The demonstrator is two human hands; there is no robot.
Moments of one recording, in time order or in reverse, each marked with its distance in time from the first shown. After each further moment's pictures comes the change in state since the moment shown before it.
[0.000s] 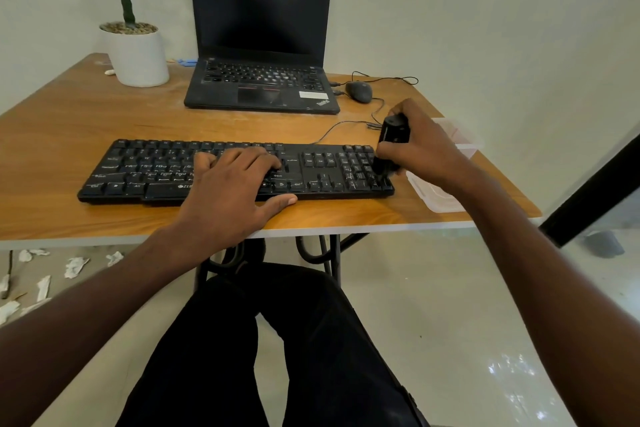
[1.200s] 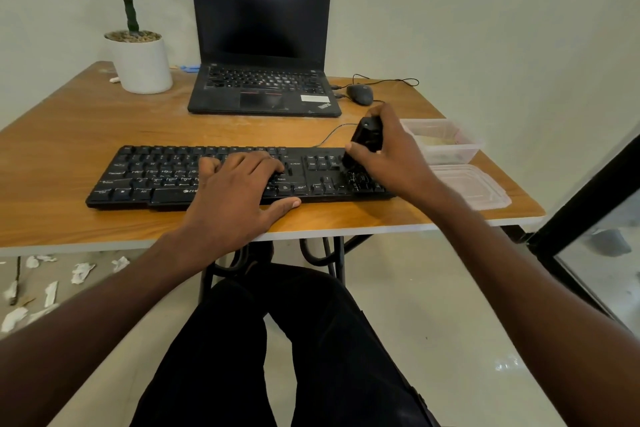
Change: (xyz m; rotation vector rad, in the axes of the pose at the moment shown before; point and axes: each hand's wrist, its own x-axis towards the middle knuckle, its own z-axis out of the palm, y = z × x) left_hand -0.002 0.002 -0.003 -0.008 0.008 0.005; right_hand -0.006 -0.014 0.042 -0.016 0.111 -0.129
